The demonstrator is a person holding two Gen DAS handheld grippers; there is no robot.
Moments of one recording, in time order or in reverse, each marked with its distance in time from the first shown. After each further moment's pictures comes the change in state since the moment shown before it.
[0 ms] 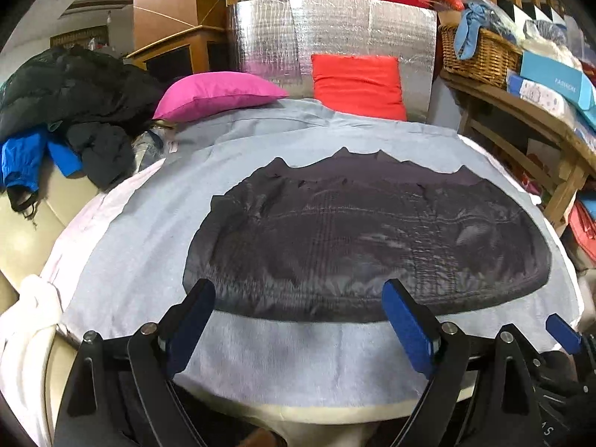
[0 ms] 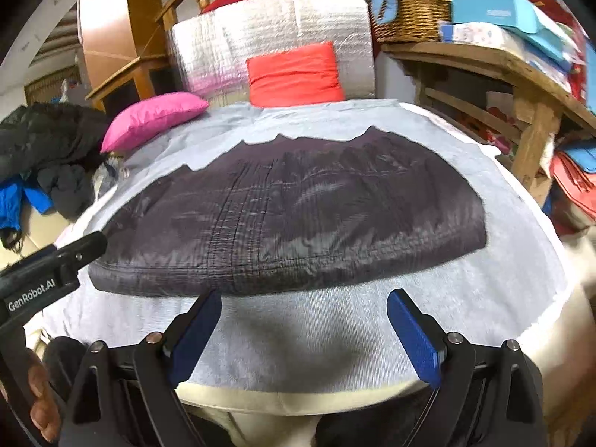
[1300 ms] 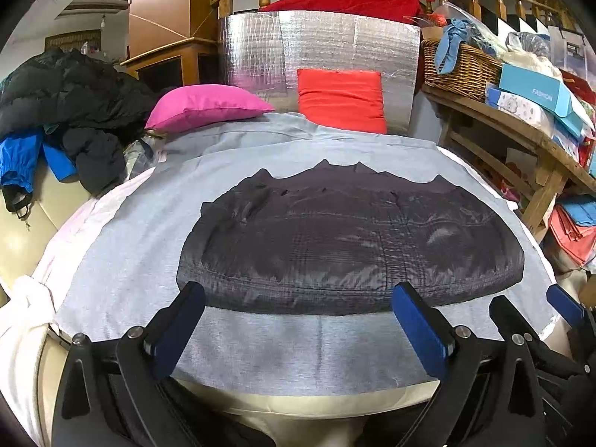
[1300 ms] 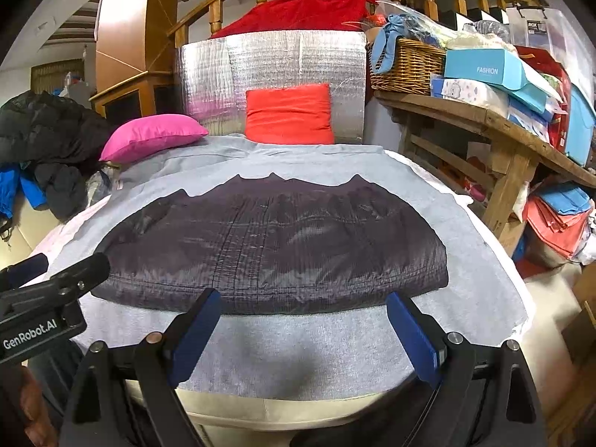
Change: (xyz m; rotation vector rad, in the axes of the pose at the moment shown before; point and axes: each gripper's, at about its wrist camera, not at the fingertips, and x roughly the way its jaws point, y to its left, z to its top) left arm -0.025 -0.002 -0.010 0.008 -0.058 -0.061; right arm -0.040 0.019 0.006 -0.098 -0.131 -0.098
